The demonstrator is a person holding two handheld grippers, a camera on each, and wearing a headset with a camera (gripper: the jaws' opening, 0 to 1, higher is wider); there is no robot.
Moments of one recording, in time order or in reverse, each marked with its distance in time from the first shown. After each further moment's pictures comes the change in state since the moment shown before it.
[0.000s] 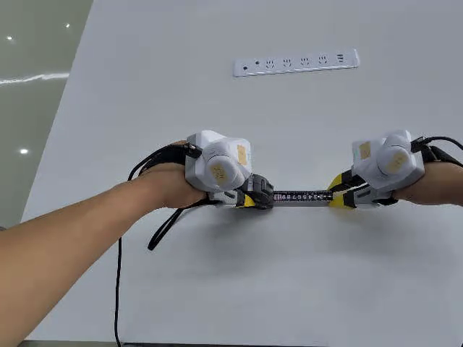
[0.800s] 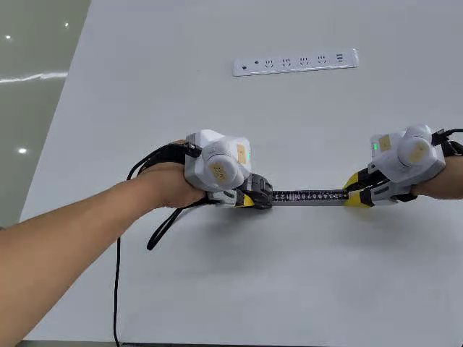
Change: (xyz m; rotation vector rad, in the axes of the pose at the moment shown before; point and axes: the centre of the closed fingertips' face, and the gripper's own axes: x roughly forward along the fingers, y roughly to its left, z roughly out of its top) left arm 0.000 0.000 0.000 -0.002 0.004 -0.001; right arm -0.018 -0.004 -0.025 0.051 0.019 0.029
